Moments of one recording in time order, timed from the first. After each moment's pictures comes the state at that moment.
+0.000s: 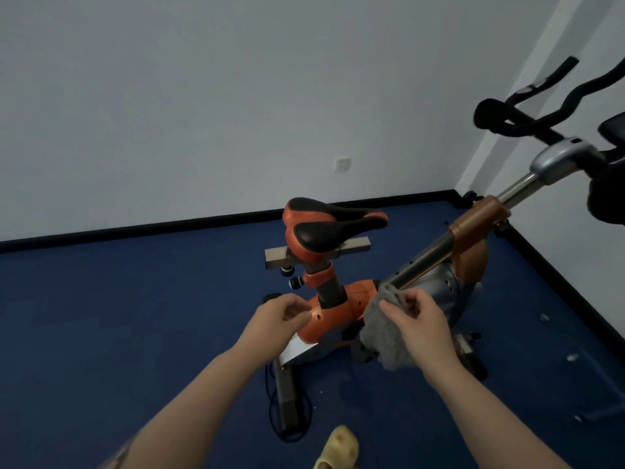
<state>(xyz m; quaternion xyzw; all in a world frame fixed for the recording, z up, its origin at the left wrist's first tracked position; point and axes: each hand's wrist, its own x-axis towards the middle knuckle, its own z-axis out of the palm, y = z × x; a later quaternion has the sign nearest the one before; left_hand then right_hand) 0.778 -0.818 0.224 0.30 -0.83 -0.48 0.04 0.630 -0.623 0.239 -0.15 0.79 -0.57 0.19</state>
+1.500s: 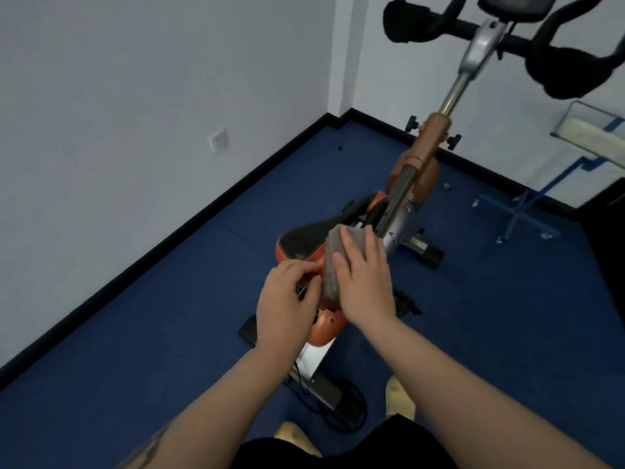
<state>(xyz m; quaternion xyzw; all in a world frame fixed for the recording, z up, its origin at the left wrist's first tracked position) 0.641 -1.023 0.200 0.02 -0.88 -0.45 0.12 0.604 -0.896 0.202 0.03 0.95 -0.32 0.05</state>
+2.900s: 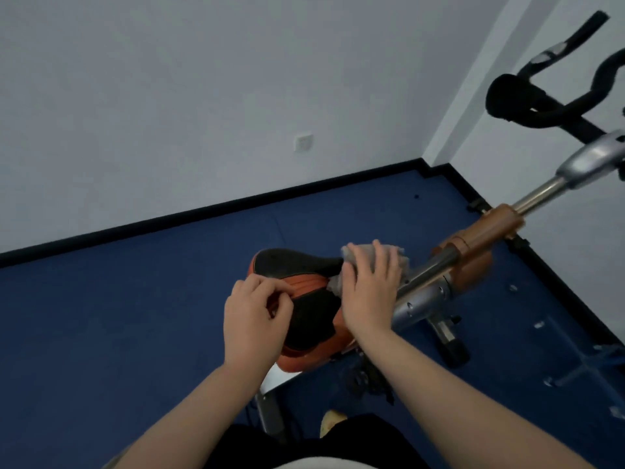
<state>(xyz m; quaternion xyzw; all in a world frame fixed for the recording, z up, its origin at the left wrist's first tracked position) 0.619 -0.942 0.206 0.30 -0.85 -0.37 0.23 0.486 -0.827 0.174 -0.19 0.94 -0.27 -0.05</state>
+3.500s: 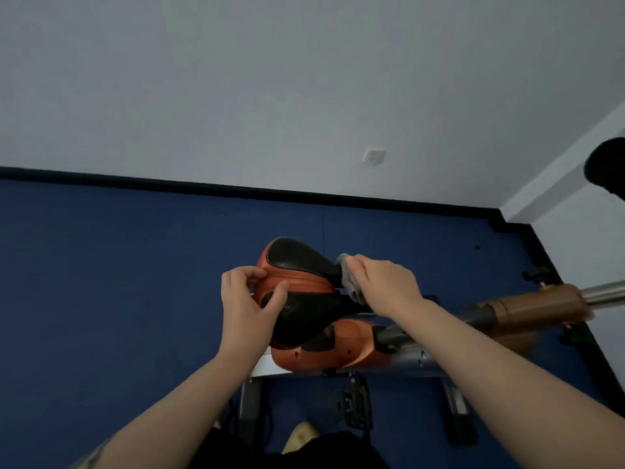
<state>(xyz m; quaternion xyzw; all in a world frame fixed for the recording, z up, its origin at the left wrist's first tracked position) 0.615 -0.911 0.182 0.48 -0.65 -0.48 0.33 0.398 -0.834 0.206 -0.51 0.85 -0.04 0.13</state>
